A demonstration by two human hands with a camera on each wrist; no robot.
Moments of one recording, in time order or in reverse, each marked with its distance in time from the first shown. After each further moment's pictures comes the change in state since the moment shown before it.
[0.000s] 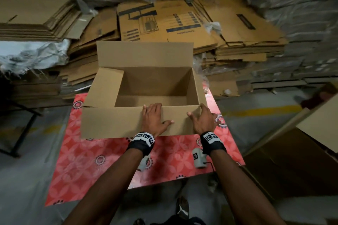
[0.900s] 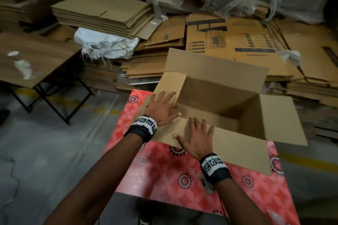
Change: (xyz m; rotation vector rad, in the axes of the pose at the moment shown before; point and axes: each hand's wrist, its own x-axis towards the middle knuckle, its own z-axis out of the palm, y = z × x) left_hand 0.018 -0.171 -0.158 0.400 -0.184 -0.034; right_hand -0.074 -0.174 0.116 -0.438 -0.218 -0.735
